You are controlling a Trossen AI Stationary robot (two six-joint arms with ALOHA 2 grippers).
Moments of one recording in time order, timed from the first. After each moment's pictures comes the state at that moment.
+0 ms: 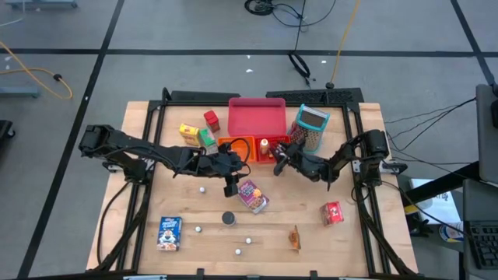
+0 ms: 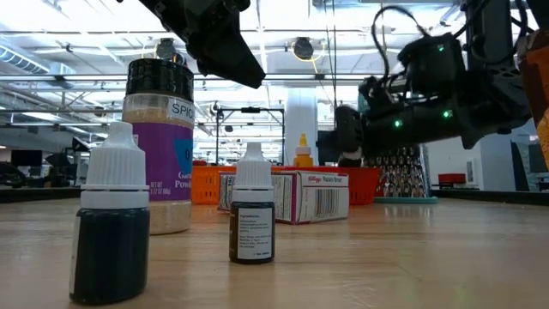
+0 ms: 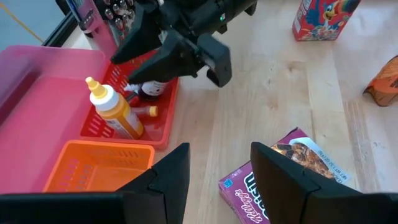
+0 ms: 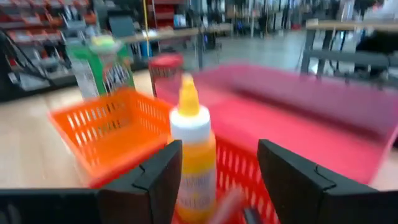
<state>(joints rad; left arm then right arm) -0.13 1.49 1.03 -0.20 -0.26 -0.14 0.00 1.90 0.39 1.44 0.68 0.12</state>
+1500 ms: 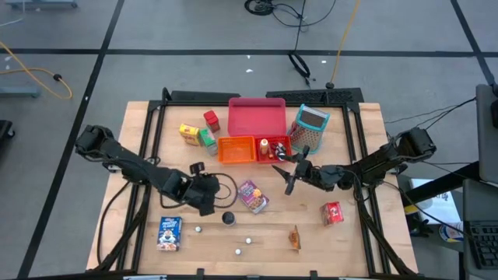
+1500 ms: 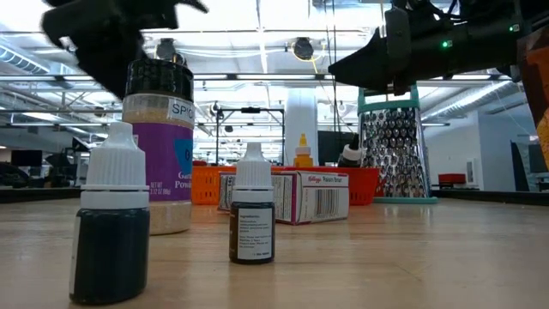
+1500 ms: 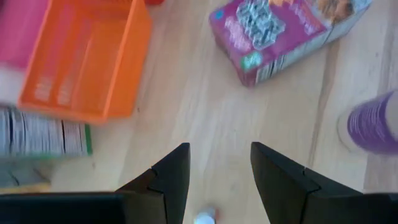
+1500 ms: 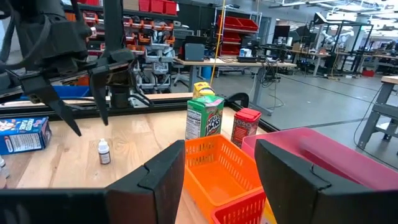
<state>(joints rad) -0.43 1.46 0.98 -0.71 -0.46 -0.56 0.26 1.45 0.39 1.08 0.68 -0.06</state>
